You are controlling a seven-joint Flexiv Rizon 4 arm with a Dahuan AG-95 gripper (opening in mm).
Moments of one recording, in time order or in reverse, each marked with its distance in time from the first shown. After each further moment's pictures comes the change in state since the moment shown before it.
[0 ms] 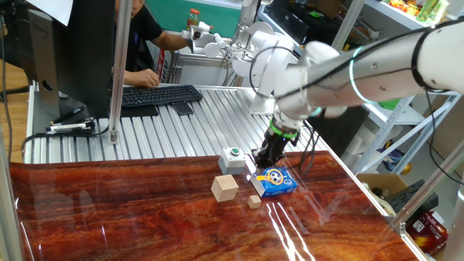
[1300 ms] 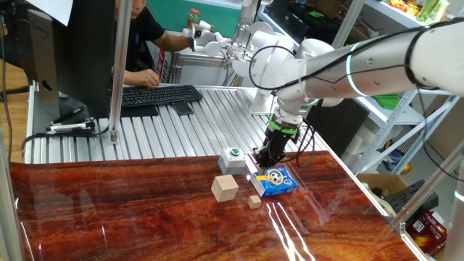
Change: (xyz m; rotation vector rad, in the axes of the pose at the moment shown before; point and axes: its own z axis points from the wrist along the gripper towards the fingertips) arm 0.000 0.001 -0.010 -0.036 0.094 0.032
